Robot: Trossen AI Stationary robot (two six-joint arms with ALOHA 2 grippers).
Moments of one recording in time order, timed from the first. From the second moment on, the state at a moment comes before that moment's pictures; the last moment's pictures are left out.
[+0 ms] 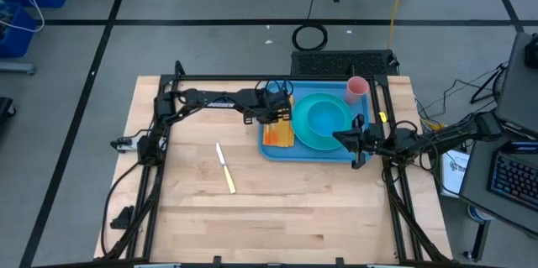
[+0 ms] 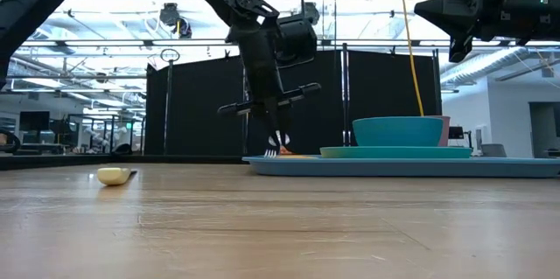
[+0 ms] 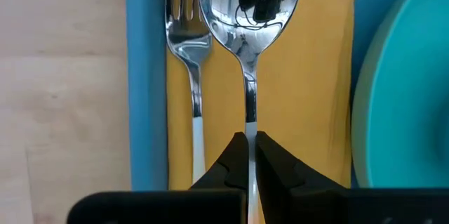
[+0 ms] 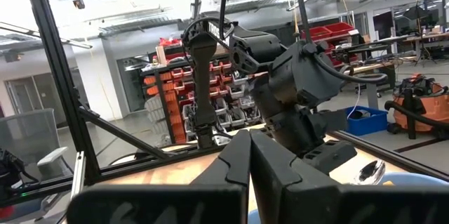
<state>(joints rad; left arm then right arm) 0.28 2.10 1.61 -0.69 -0.15 -1.28 0.18 0.52 0.01 0.75 0.36 0.14</state>
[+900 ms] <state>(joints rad) 0.30 2.11 1.61 -0.68 -0.10 -1.26 0.18 0.52 0.01 0.75 0.36 0.14</state>
